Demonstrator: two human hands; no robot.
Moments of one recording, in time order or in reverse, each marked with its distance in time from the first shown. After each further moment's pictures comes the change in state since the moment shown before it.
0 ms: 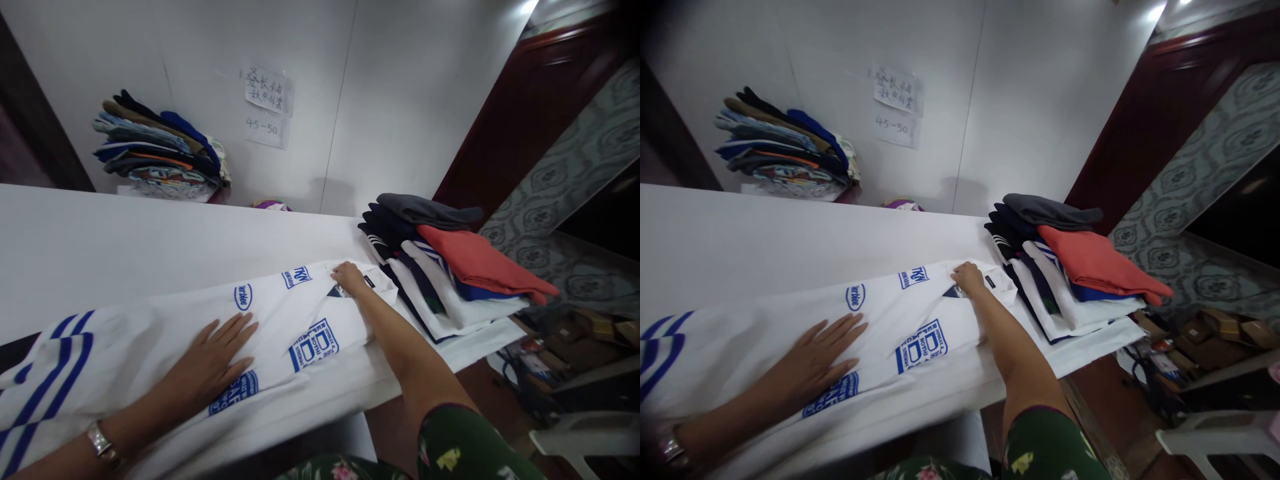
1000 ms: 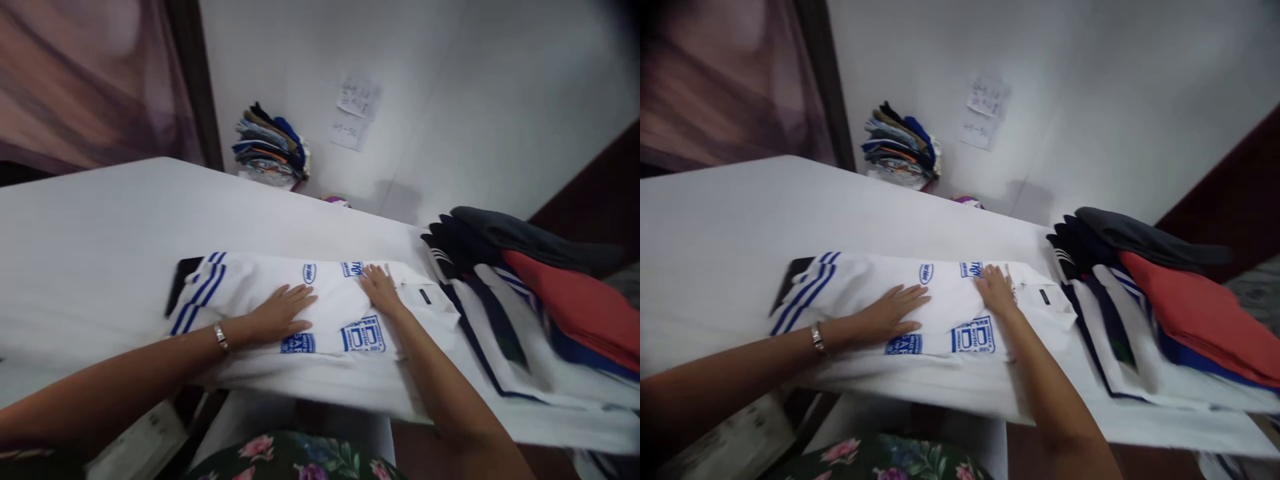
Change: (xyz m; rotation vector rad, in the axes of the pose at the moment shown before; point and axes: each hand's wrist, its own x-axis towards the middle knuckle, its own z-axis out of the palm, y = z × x) left_hand 0.010 0.023 -0.038 -0.157 -0.166 -0.104; right_hand -0.053 -0.071 0.015 0.061 -0.168 -0.181
